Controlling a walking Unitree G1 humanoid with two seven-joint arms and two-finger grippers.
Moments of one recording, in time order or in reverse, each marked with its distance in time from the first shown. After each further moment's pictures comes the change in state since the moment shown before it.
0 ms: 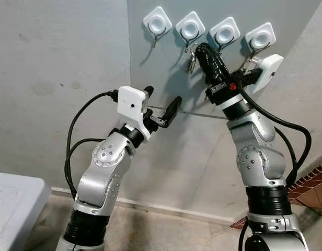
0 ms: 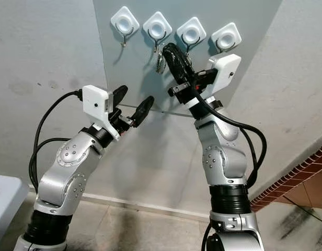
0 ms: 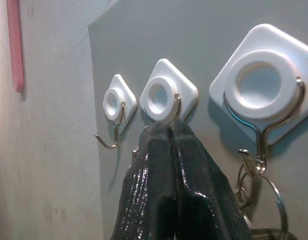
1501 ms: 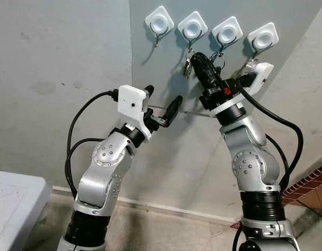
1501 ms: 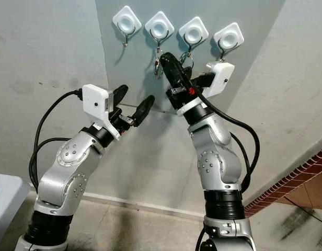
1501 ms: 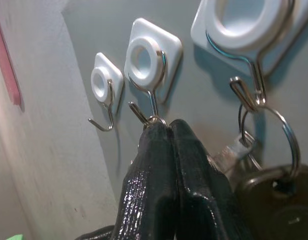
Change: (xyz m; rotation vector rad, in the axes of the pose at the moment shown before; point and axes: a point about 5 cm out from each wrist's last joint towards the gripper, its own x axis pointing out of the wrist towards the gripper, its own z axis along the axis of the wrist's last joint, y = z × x) left arm 0.000 -0.002 0.002 -0.008 -0.002 0.002; right arm -0.007 0.004 -0.015 0.177 0.042 -0.086
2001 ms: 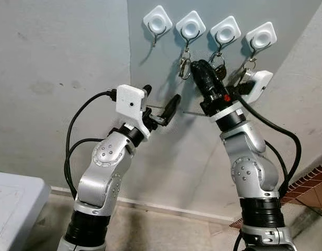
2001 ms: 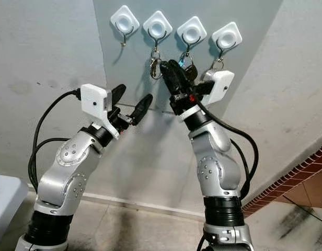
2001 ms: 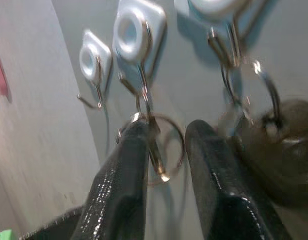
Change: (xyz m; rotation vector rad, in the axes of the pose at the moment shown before) left arm -0.001 0.006 -0.002 -0.007 -0.001 0.056; right arm -0.014 -0.002 -0.013 -0.023 0.022 -0.043
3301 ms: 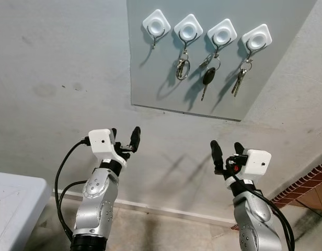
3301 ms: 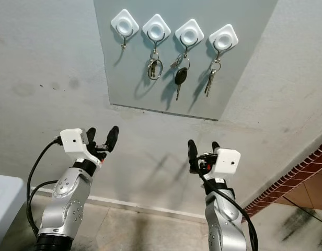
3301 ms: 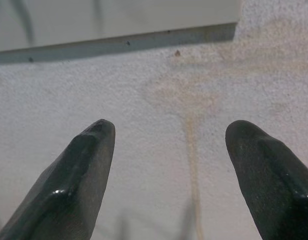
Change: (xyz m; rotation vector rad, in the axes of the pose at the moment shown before) left arm -0.055 0.045 -0.090 -0.186 0.136 0.369; right arm -0.133 -0.038 -0.071 -0.260 0.312 -0.588
